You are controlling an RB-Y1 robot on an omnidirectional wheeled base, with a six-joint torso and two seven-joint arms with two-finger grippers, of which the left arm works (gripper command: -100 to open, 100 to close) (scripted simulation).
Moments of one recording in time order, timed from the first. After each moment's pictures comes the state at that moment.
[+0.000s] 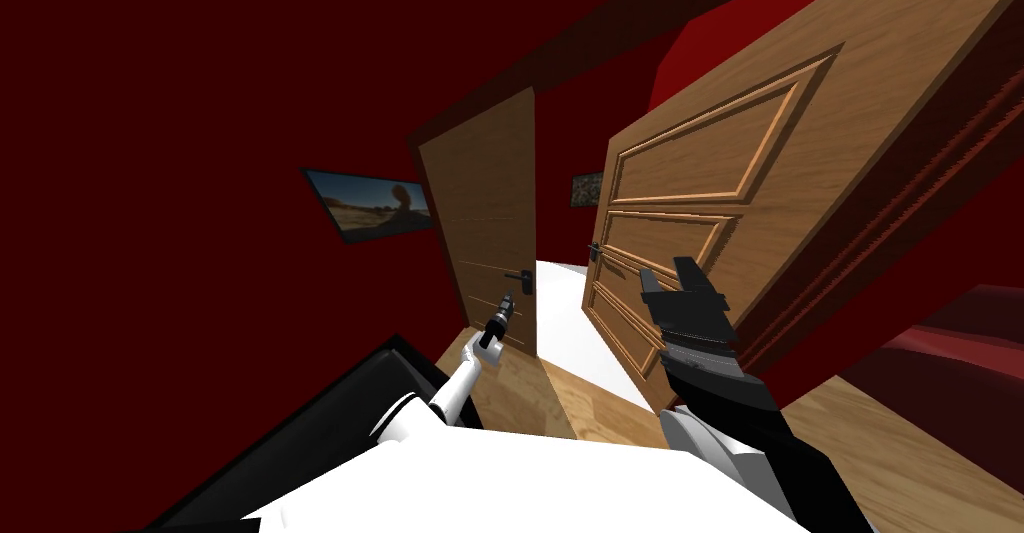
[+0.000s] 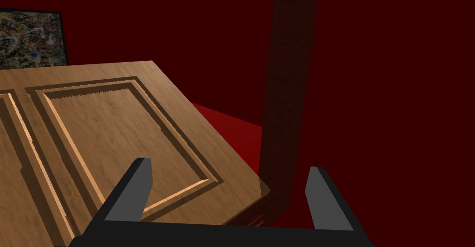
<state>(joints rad) -0.42 0.07 -0.22 -0.79 -0.03 -0.42 0.19</state>
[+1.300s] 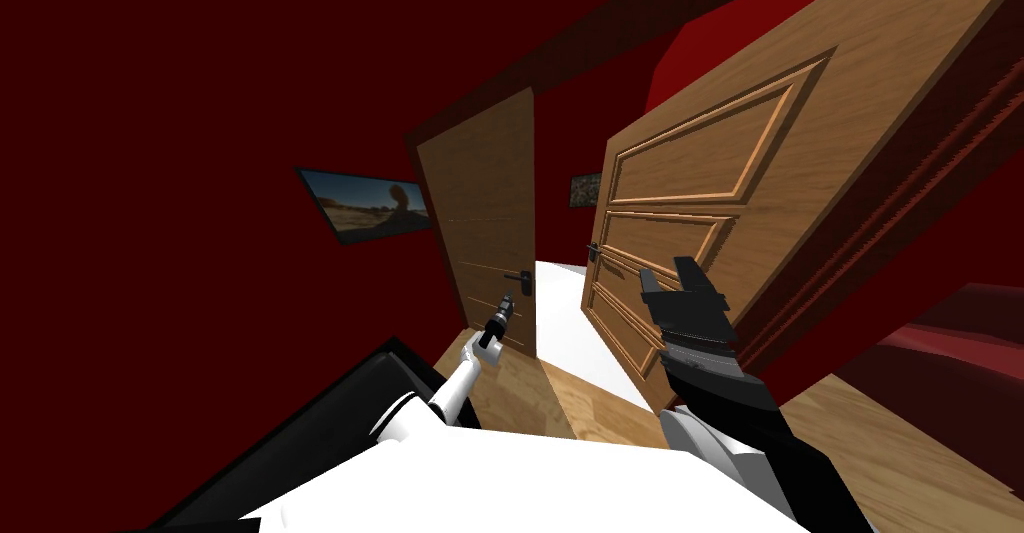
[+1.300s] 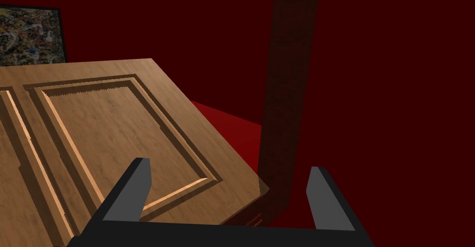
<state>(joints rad) -0.42 0.07 -0.23 -0.79 -0.03 -0.42 0.20</state>
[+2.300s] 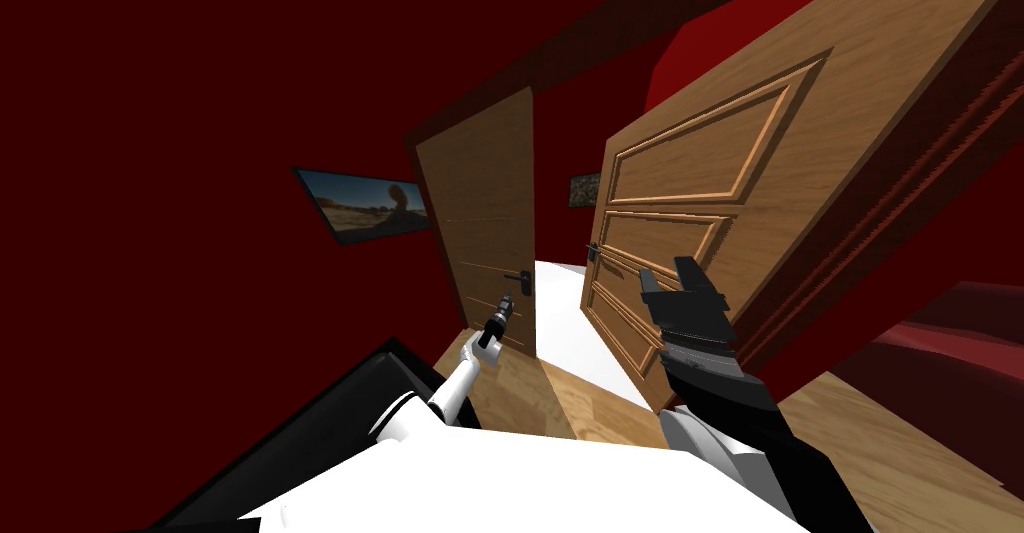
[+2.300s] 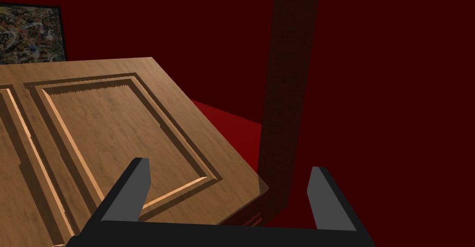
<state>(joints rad) -0.42 0.08 -0.23 -0.79 -0.03 -0.42 0.21</state>
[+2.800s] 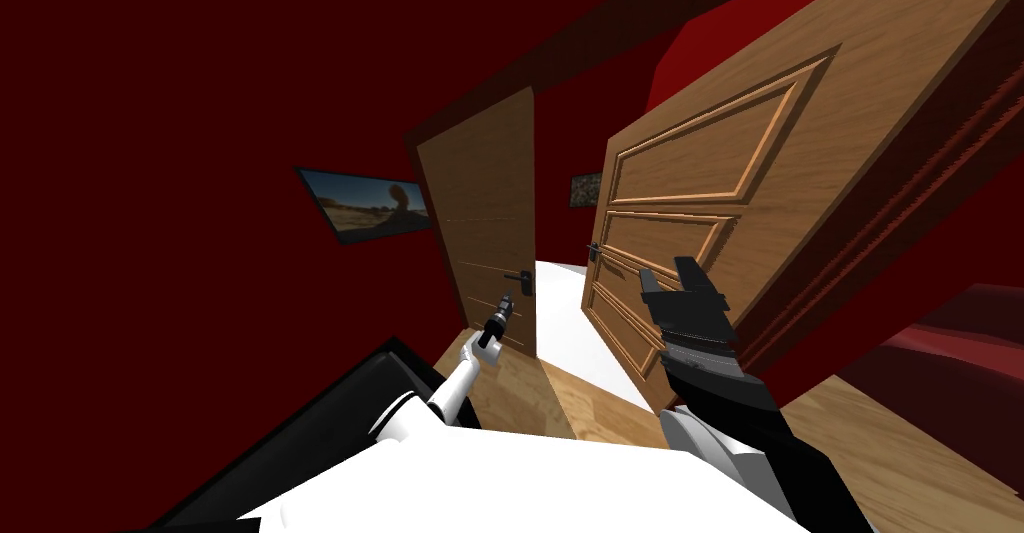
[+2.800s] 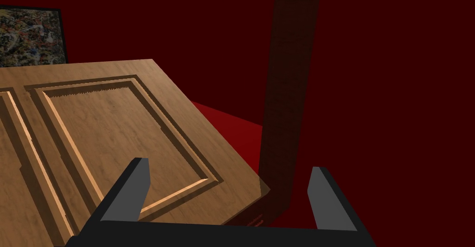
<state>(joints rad) -0.42 0.08 -0.23 -0.79 -0.03 -0.42 0.21</state>
